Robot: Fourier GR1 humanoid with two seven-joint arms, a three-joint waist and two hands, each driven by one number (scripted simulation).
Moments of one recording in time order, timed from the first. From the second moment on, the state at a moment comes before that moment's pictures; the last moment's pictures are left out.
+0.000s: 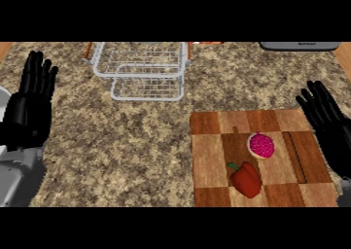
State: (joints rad) left arm -0.26 0.41 -0.11 -1.57 0.32 0.37 -0.07; right arm -0.06 -0.47 0.09 -1.69 -0.46 -0.07 0.00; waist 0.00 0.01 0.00
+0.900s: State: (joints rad) left arm 0.02 0.29 -0.30 -1.42 0.19 0.41 0.01; right arm -0.18 -0.57 -0.20 -1.47 -0.47 0.00 -0.11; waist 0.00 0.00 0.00
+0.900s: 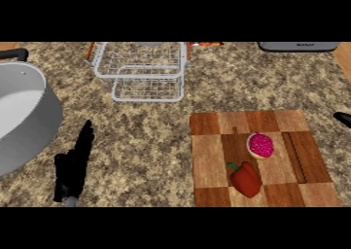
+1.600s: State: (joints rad) left arm 0.05 0.30 -0.29 -1.43 0.18 0.39 -0.02; right arm -0.10 -0.96 0.01 -1.81 -0.22 0.22 0.29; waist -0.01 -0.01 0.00
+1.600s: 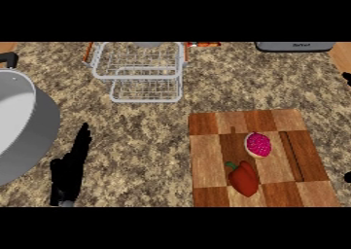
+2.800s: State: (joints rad) left arm 0.04 0.25 -0.26 -1.42 0.12 0.36 0.00; right arm -0.24 -0.70 0.42 -1.95 0.38 0.25 0.84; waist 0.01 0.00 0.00
